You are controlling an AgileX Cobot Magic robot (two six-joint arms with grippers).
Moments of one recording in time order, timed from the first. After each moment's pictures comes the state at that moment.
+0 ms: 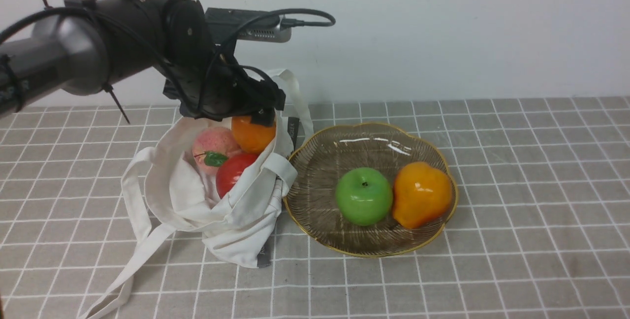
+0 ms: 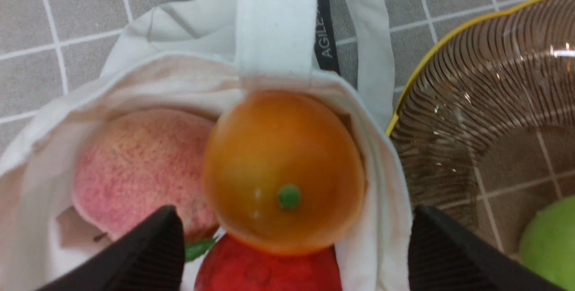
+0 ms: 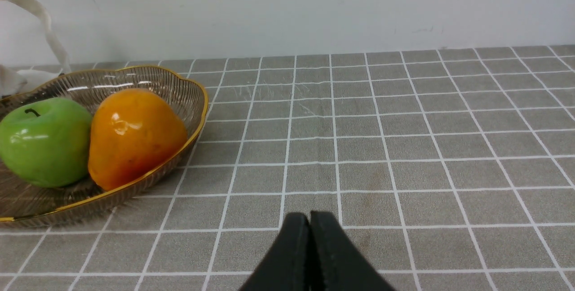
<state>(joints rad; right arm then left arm) 0.02 -0.01 0.02 0.09 0.38 -0.04 -0.34 1.89 -1.52 0.00 0.69 -0.15</state>
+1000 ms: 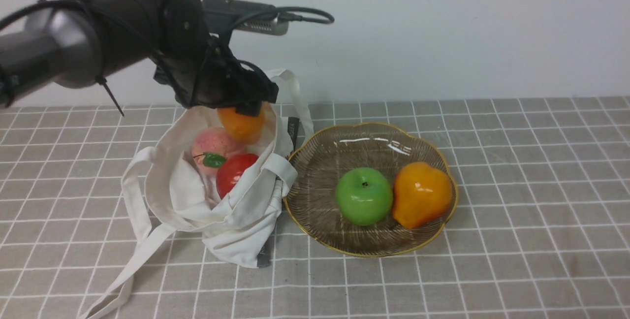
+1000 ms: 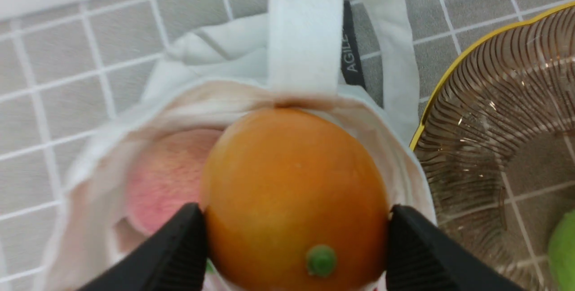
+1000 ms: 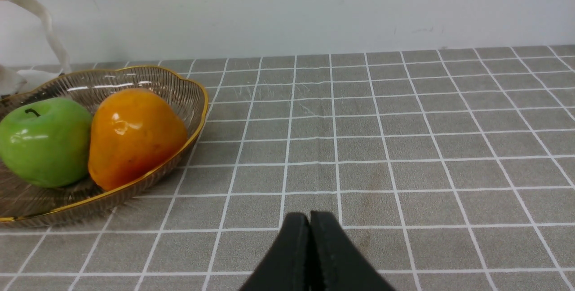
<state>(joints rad) 0.02 -0.01 0.02 0.09 0.38 -0.04 -0.34 1.84 -1.56 0.10 0.76 -0.15</state>
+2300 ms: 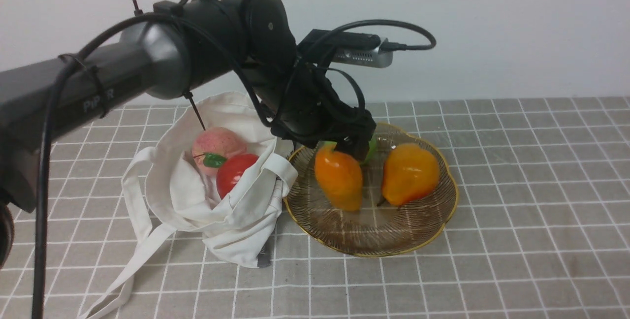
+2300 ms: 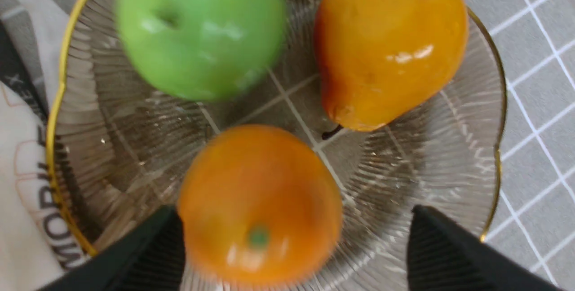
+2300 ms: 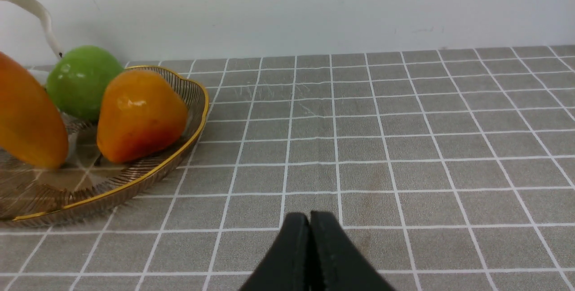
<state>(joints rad) 0.02 -0.01 0.02 0.09 0.38 -0.04 -0.51 1.97 -1.67 -0.29 0.89 0.12</state>
